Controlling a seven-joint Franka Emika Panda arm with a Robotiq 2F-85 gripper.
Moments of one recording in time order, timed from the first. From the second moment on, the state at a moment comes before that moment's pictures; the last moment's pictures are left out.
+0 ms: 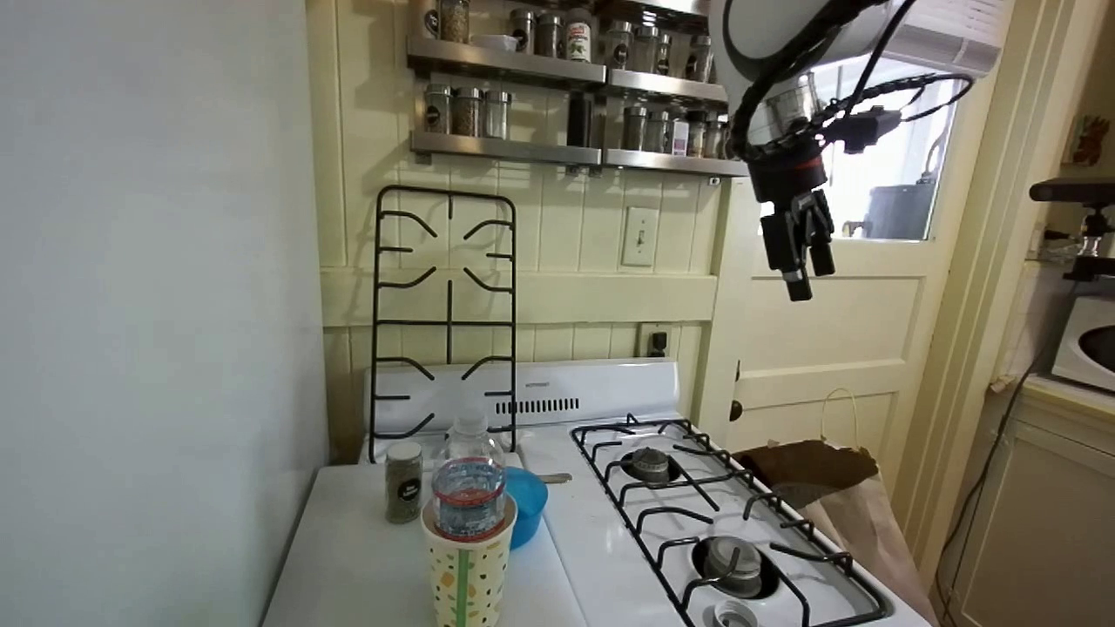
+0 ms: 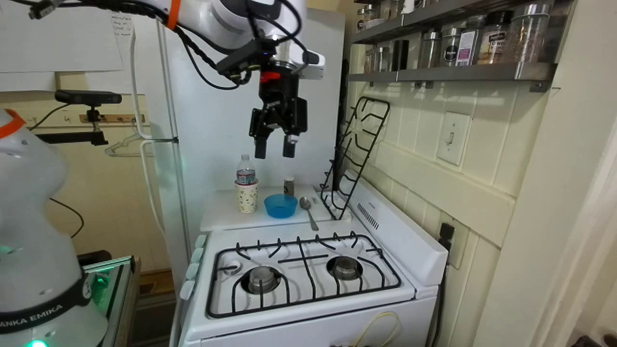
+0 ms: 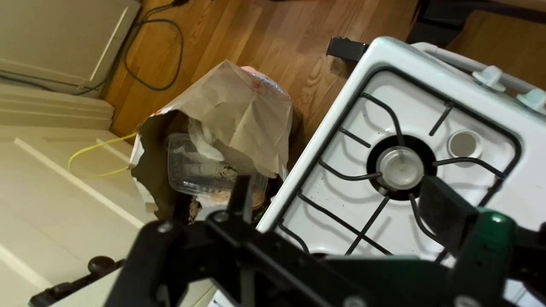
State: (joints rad) arm -0.03 -0.31 0.01 -2.17 -0.35 1.65 -0.27
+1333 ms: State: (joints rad) arm -0.03 -0.02 -0.06 -1.96 -0.37 1.75 -0.52
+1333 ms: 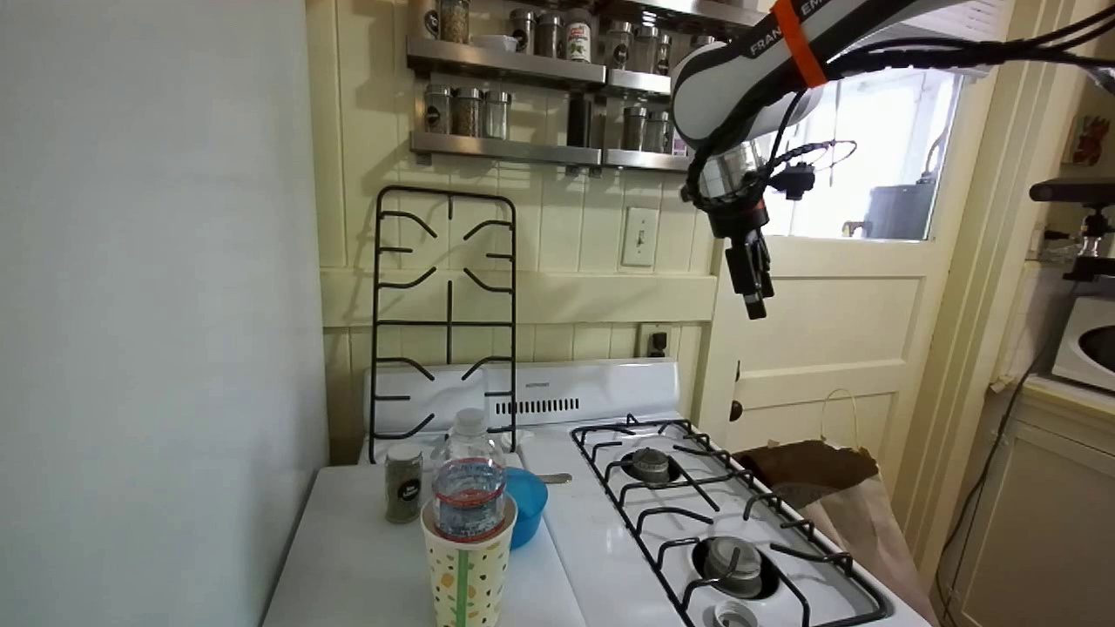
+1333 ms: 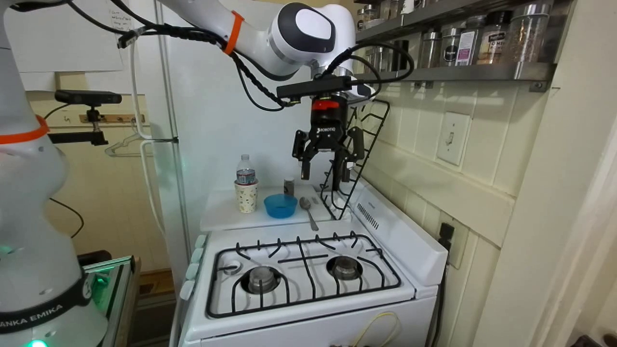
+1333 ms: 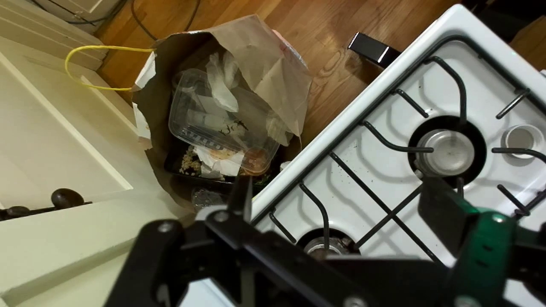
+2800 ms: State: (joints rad) arm 0.10 0.06 0.12 -2.24 -0.24 1.98 -0.94
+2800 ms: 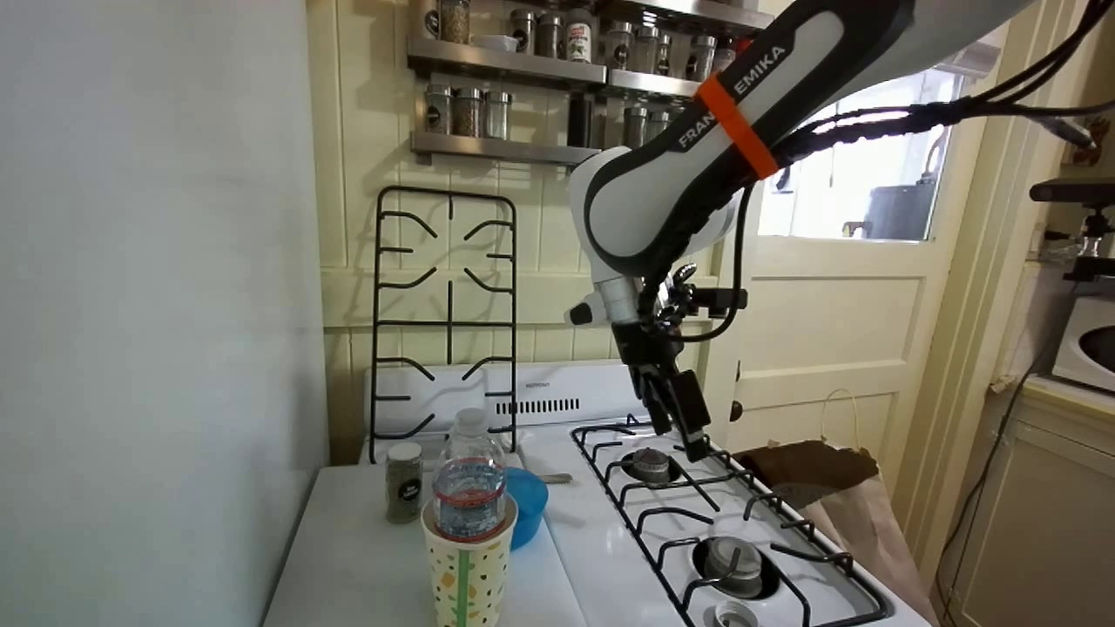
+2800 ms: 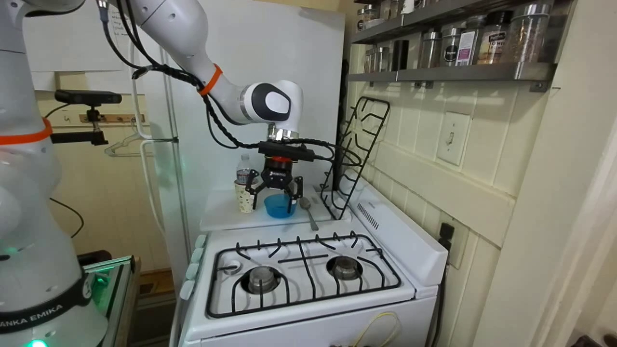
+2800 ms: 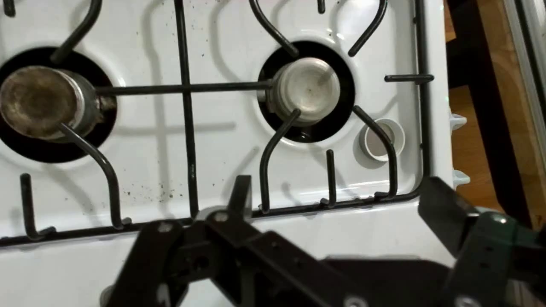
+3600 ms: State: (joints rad) arm 0.11 0.08 0.13 -2.22 -0.24 1.98 -0.97
